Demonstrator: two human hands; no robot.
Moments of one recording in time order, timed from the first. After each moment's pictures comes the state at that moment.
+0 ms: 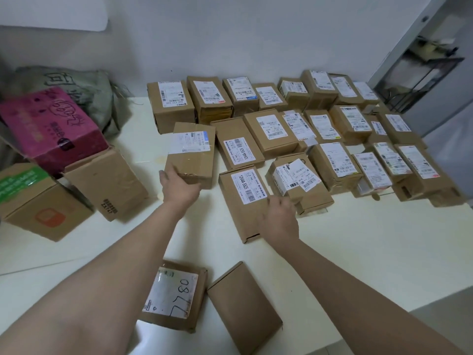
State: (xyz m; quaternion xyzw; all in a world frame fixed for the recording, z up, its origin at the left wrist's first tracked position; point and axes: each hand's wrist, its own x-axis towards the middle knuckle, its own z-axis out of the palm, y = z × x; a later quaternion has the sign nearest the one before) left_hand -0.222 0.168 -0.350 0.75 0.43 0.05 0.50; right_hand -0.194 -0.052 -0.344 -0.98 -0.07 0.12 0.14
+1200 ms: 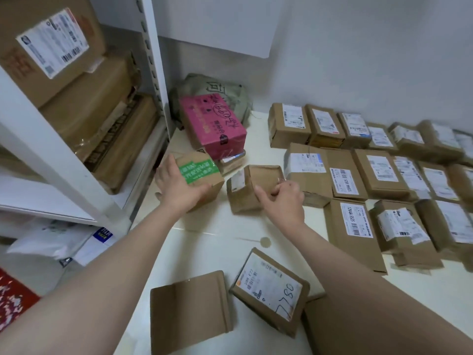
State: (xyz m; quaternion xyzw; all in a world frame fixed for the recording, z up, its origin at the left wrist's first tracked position) left_hand -0.416 0.356 -0.321 0.75 0.51 0.17 0.38; right_hand -0.272 0.175 -0.318 -0.93 -0.23 0.13 0.27
